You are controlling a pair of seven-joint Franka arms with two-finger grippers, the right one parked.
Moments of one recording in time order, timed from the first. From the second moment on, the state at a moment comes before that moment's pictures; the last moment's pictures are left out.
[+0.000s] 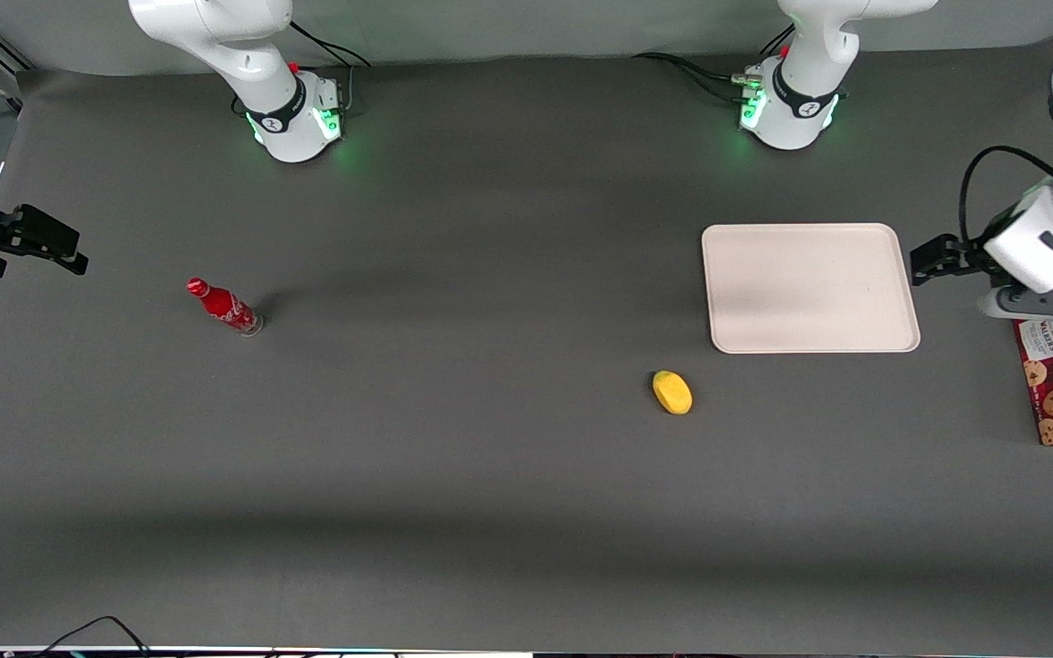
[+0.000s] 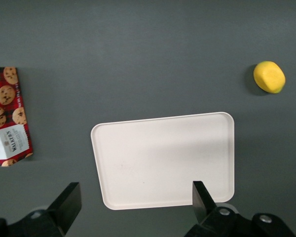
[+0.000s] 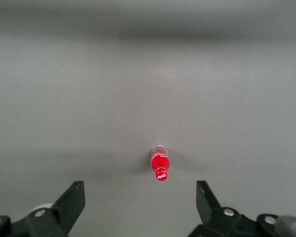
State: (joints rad) arm 0.00 -0.02 0.00 -1.82 0.04 1.73 0.08
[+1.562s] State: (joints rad) arm 0.50 0.45 0.03 -1.50 0.02 1.94 0.71
